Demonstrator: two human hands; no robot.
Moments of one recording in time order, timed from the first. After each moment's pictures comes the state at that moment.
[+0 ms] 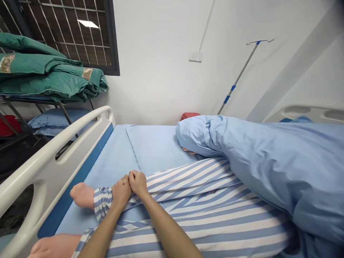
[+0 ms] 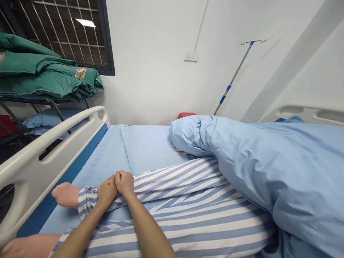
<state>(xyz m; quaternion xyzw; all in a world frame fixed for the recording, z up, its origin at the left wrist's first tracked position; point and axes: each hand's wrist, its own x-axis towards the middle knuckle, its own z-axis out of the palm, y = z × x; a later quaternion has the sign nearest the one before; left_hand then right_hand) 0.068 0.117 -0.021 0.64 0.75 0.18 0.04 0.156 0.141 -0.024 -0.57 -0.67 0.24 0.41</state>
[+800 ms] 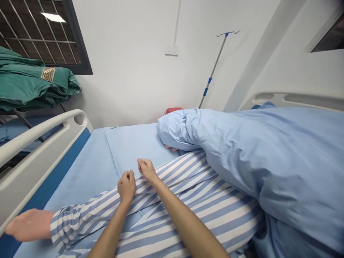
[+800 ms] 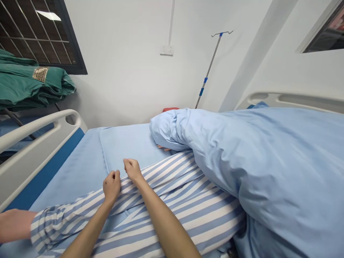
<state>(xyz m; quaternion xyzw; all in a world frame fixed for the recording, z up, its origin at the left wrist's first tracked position) 0.211 0.144 0.006 0.53 0.72 0.39 0.20 0.308 0.181 0.009 -0.49 -0.55 0.44 0.51</state>
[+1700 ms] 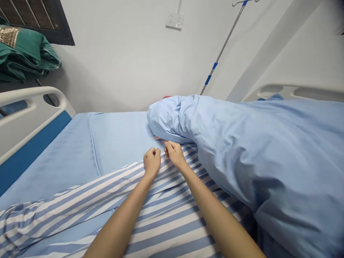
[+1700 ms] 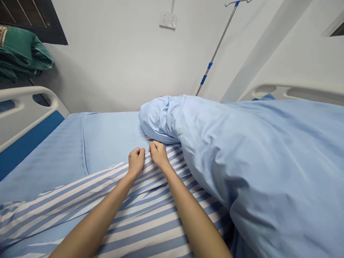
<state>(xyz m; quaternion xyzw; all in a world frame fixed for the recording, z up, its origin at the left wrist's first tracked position) 0.399 0.182 0.013 0.58 0.58 0.46 0.34 0.500 0.174 0.026 -0.58 -0.59 0.28 0.49</state>
